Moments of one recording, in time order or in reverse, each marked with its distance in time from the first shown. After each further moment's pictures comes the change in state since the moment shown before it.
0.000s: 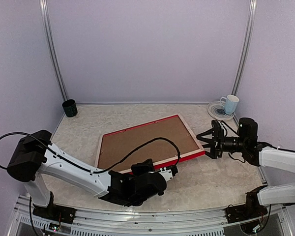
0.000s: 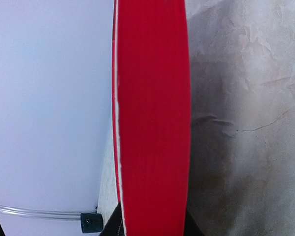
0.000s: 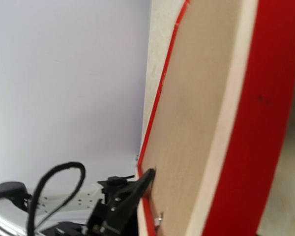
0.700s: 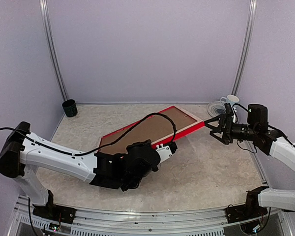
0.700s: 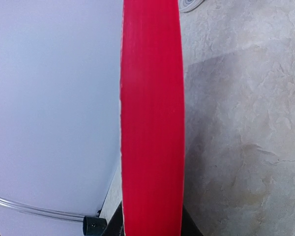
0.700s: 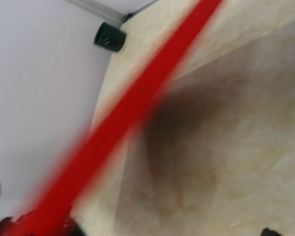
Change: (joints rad) left arm 0.069 -0.161 0.061 -0.016 0.047 0.060; right arm -0.063 -0.144 0.264 -0.494 0.225 -0.402
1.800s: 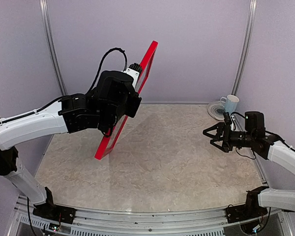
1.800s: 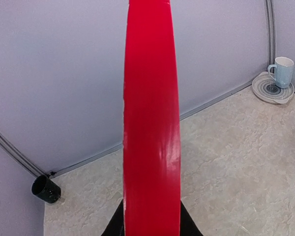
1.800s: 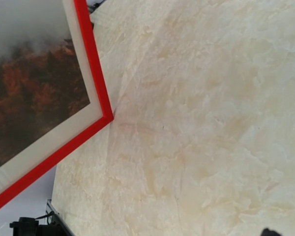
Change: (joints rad) left arm 0.248 -0.139 0.451 -0.431 0.115 -0.547; right arm -0.006 -0.001 -0.078 -0.031 0.045 -0.022
